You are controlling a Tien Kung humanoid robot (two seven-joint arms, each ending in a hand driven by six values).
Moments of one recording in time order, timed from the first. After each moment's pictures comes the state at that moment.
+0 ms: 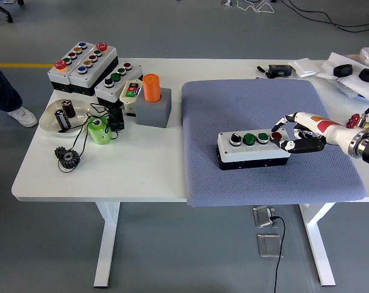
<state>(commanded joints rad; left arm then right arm) -0.12 0.02 -0.72 -0.18 0.03 0.34 -0.05 0.87 -0.72 0.36 1.28 -1.28 -0.04 0.00</state>
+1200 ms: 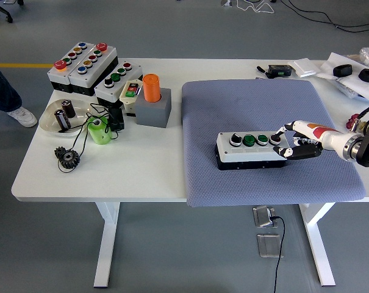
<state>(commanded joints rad) -0.14 0.02 -0.72 -0.18 -0.01 0.34 -0.06 0.91 -0.68 0.29 1.24 -1.28 0.00 -0.07</state>
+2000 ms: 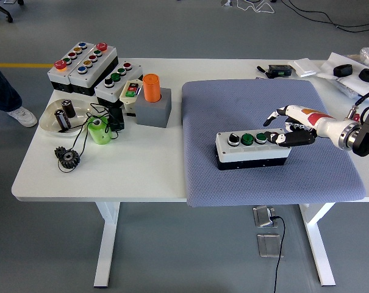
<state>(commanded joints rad) -0.15 0.02 -0.72 -0.18 -0.01 0.34 -0.06 0.91 -0.68 0.36 1.30 -1.29 -0.03 -0.06</state>
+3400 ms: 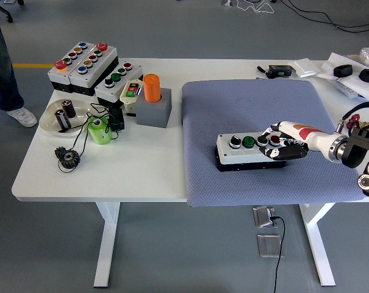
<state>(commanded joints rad) -0.15 0.02 -0.73 -0.18 0.00 0.34 -0.06 0.90 -0.64 0.30 1.26 -1.29 -0.02 -0.08</state>
